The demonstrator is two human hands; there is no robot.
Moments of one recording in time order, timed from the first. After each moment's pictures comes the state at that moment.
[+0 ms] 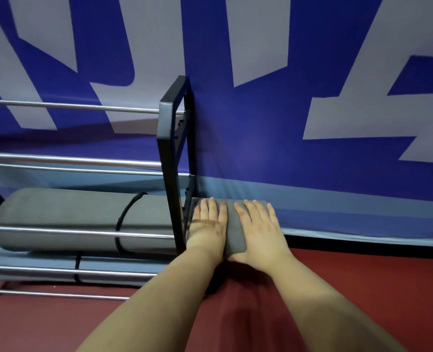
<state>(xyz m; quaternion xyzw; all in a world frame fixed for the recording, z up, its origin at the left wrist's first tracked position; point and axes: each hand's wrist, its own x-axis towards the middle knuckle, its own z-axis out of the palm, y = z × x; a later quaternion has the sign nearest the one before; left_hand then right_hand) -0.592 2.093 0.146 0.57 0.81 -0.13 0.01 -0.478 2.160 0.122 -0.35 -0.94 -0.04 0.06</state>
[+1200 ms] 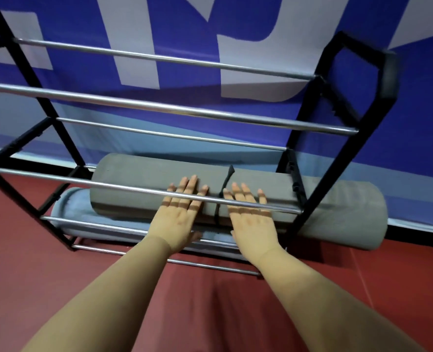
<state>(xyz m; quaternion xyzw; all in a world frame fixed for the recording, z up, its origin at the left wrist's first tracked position) -0.821 1.919 0.078 0.64 0.76 0.03 -0.13 -0.663 2.024 0.074 -0.29 -0.93 -0.19 0.16</state>
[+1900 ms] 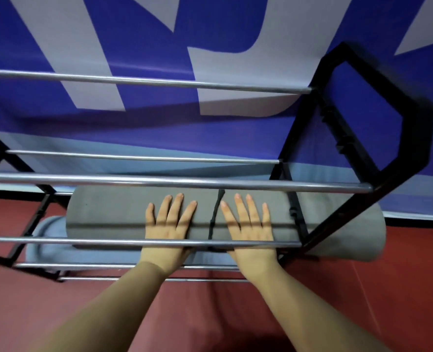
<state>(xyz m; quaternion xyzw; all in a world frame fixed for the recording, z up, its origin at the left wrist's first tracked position) -0.844 1.954 0.066 0.62 0.77 0.08 -0.13 -0.671 2.053 0.056 -0.34 -0.90 -0.22 0.17</state>
